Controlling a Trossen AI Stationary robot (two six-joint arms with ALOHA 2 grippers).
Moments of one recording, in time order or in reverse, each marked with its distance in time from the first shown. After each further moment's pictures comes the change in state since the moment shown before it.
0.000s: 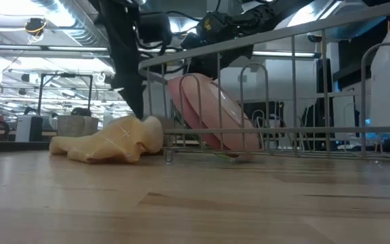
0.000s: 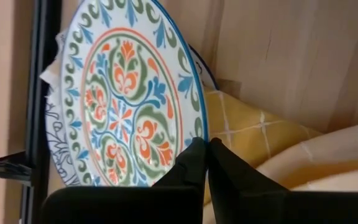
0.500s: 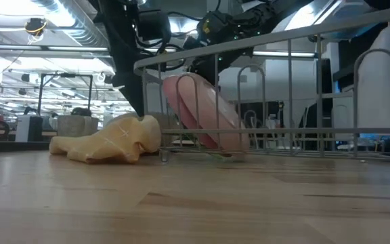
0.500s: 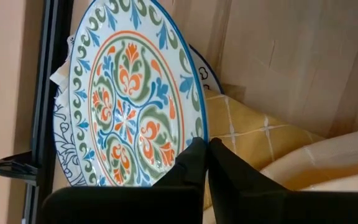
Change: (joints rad) left arm 0.011 -0.017 0.001 0.008 -0.006 -0.001; right arm 0.000 -0.019 -0.003 -0.012 0.120 -0.006
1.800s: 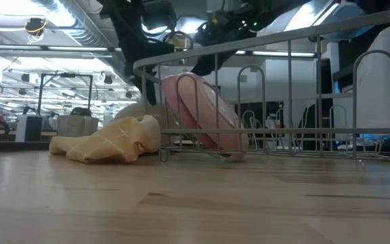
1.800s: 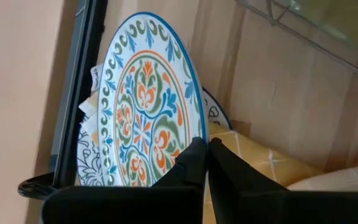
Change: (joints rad) left arm 0.006 0.000 0.082 0.016 -0.001 0.025; right arm -0.170 0.028 0.290 -0.338 -0.208 -0.019
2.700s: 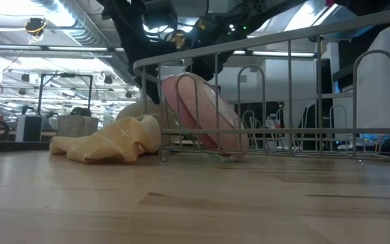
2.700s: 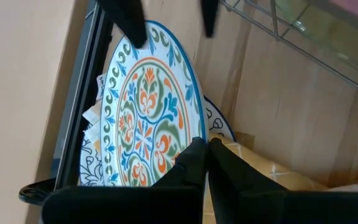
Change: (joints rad) left arm 0.006 0.000 0.002 0.039 0.001 -0.005; right arm 0.113 0.078 0.000 -0.042 0.047 -0.025
